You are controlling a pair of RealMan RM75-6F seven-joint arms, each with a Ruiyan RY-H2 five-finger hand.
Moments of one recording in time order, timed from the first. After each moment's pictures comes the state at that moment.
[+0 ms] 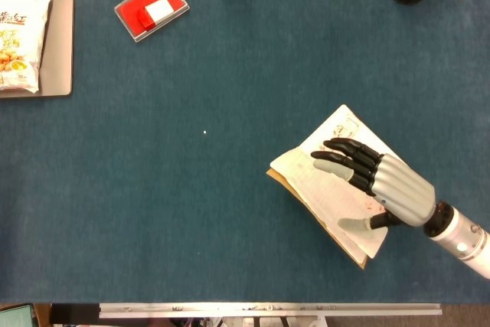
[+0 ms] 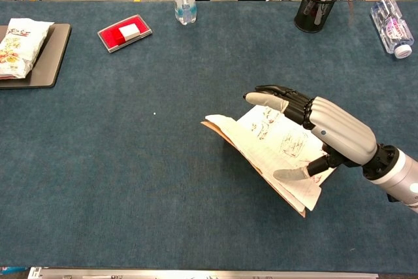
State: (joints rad) left arm -0.08 -1.03 -0.02 -1.68 1.39 1.39 0.05; right arm 0.44 -1.78 -0.23 -0.86 -1.96 1.70 0.59
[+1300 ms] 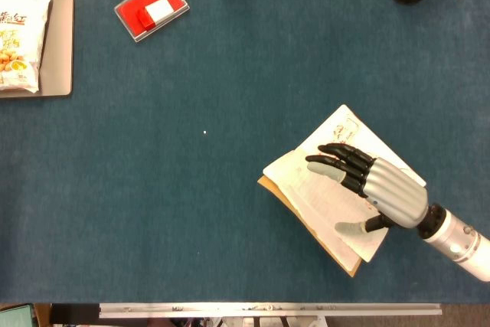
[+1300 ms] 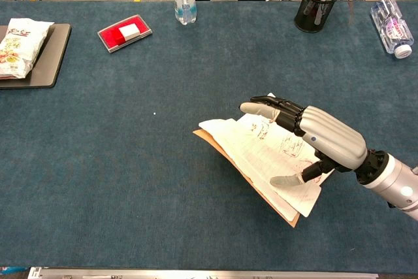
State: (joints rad) left arm -0.08 -1.03 -0.02 -1.68 1.39 1.38 0.06; right arm 0.44 -1.79 -0.24 -0.87 -1.95 1.63 0.60
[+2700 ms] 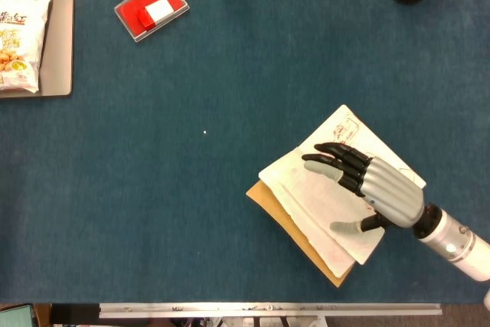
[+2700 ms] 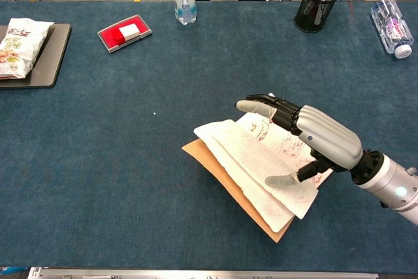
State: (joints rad) left arm -0.08 -1.03 -0.02 -1.68 1.39 1.39 0.05; right arm 0.44 -1.82 -0.23 -0.86 -1.95 1.65 0.61
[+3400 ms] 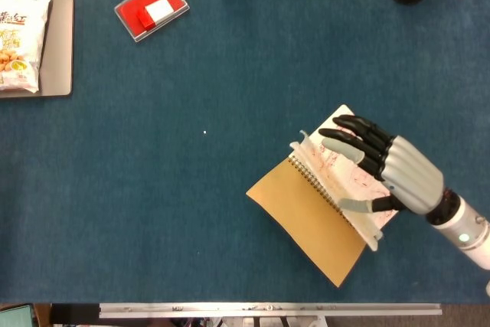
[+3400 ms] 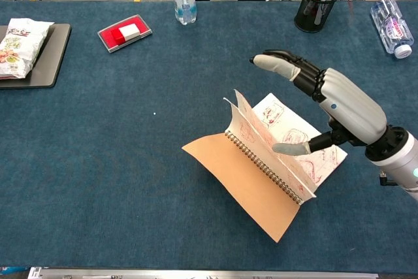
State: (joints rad) left arm -0.08 -1.03 -0.02 -1.68 1.39 1.38 0.06; right arm 0.46 -1.75 -0.14 -0.93 -1.95 1.75 0.51
